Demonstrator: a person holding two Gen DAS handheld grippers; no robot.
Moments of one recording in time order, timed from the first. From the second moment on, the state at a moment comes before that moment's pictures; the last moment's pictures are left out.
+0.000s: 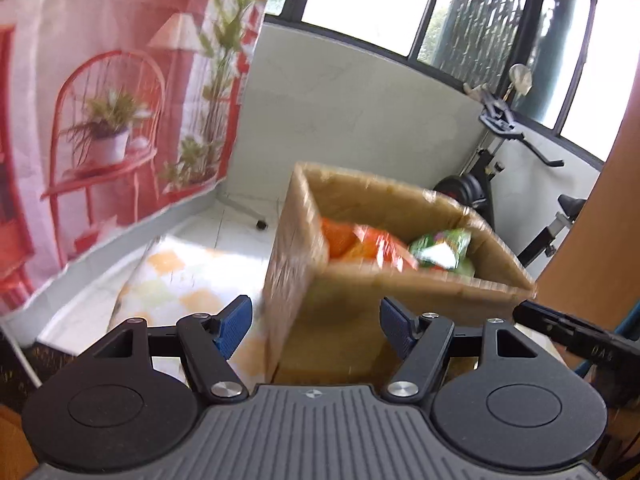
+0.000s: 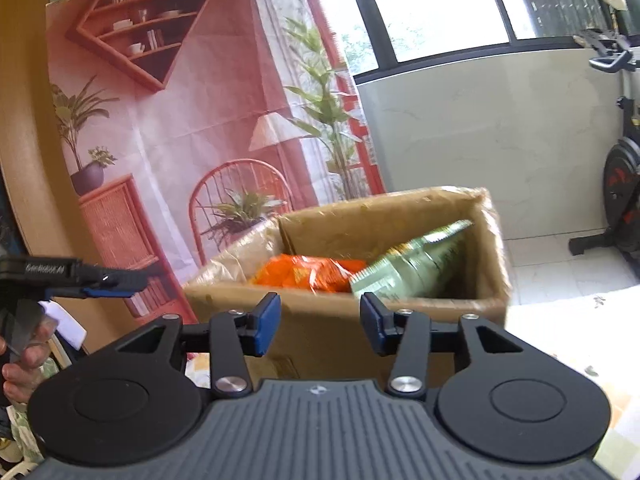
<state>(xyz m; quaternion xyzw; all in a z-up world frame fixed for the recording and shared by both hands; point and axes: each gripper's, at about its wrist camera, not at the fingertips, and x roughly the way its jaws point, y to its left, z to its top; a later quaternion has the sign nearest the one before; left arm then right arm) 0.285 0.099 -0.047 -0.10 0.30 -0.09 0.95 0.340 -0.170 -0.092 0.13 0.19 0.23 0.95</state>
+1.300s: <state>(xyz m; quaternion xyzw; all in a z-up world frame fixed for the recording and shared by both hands) 0.255 0.074 -0.184 -0.14 0.41 -0.02 0.90 0.335 -0.142 -0.246 -0.13 0.36 0.19 0.91</state>
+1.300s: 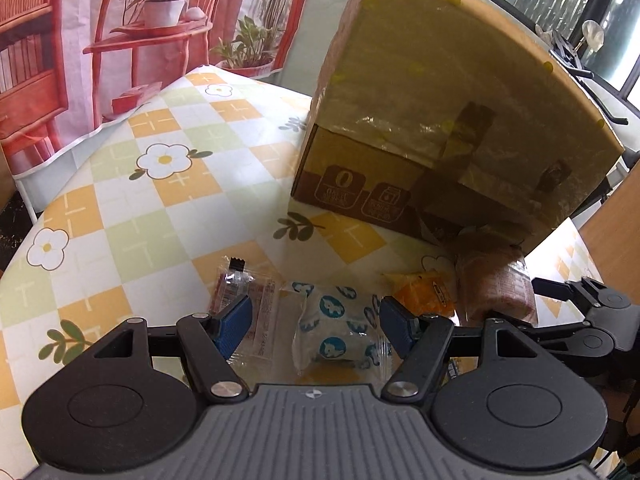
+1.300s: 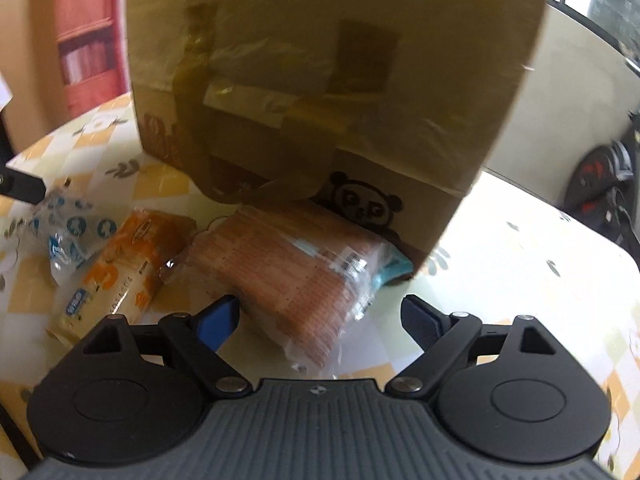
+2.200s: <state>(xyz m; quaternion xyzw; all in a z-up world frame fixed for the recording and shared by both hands) 0.257 0.073 -0.193 -0.14 0.42 -0.01 0.89 0.342 -0.120 -0.229 -0.24 0.29 0.36 0.85</state>
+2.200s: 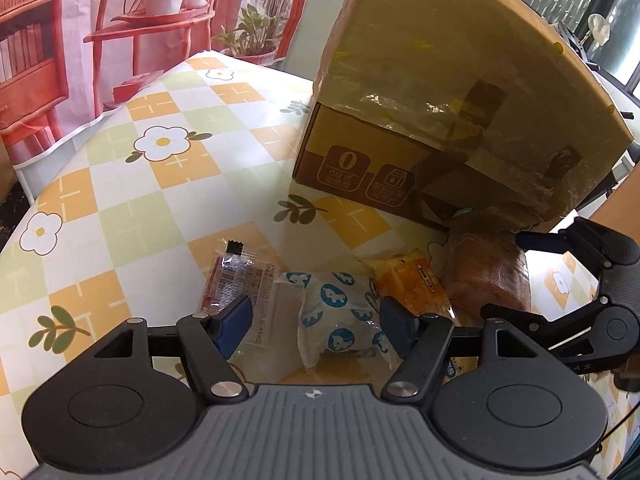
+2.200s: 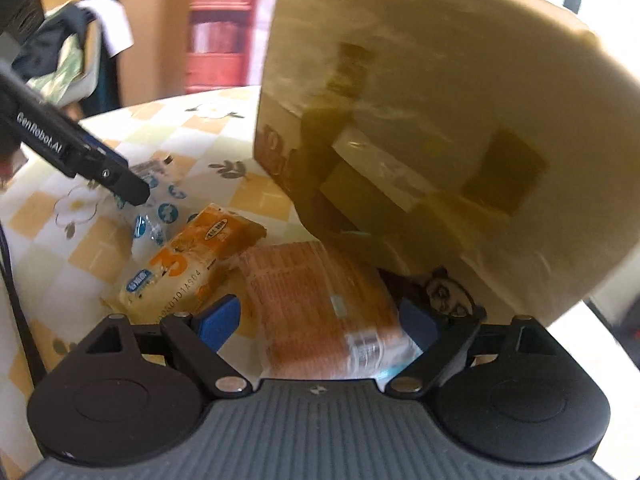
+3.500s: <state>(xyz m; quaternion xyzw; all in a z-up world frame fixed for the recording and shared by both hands) 0.253 0.051 -0.193 -0.13 0.40 -0.04 0.90 0.305 -0.159 -0.242 0.00 0.39 0.18 0.90</state>
